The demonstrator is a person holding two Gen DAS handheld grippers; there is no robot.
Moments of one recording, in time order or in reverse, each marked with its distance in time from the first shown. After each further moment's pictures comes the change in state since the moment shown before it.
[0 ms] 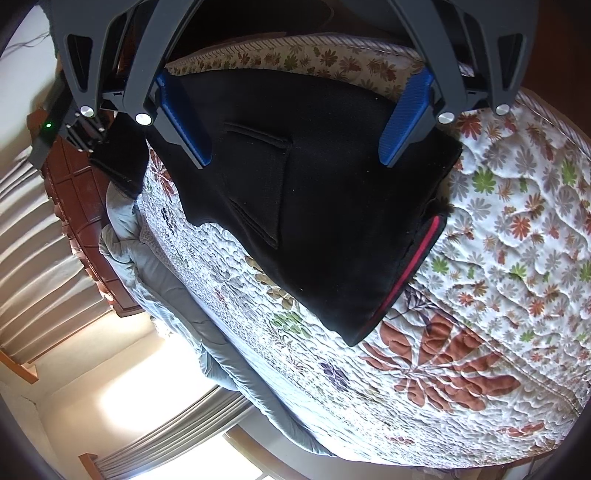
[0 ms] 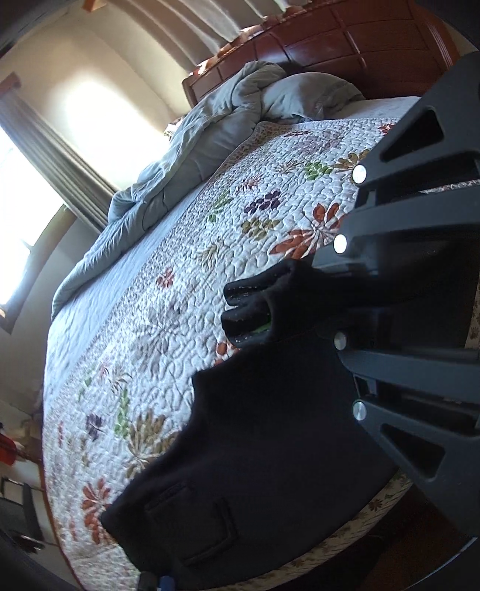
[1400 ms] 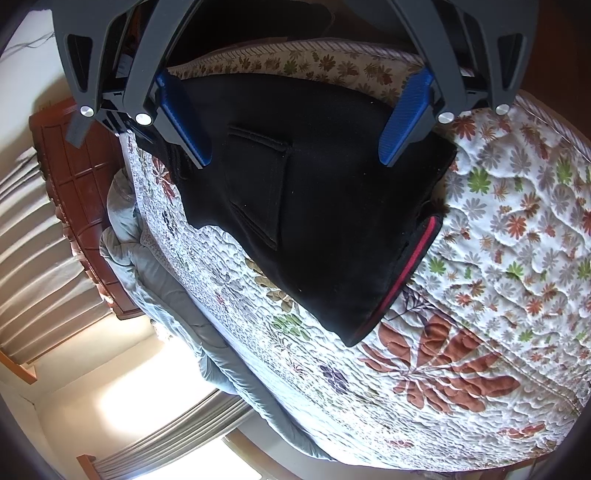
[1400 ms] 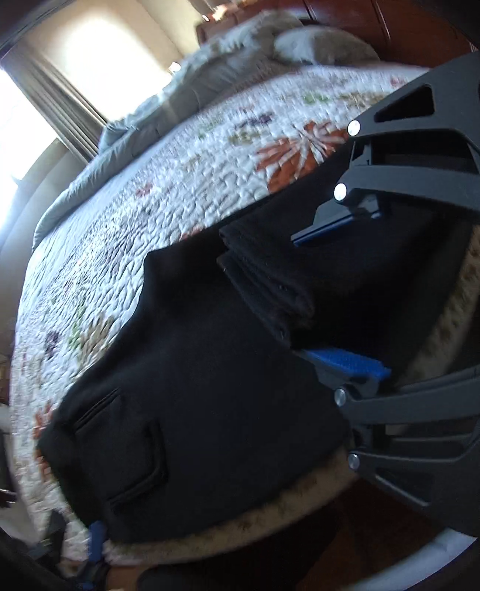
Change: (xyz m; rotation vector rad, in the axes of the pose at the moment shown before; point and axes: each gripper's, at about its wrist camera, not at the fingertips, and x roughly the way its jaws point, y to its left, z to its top) left arm 0.008 -0.015 -0.003 -0.010 0.010 -0.004; right arm 0.014 0.060 -0.020 -0.055 0.076 0.260
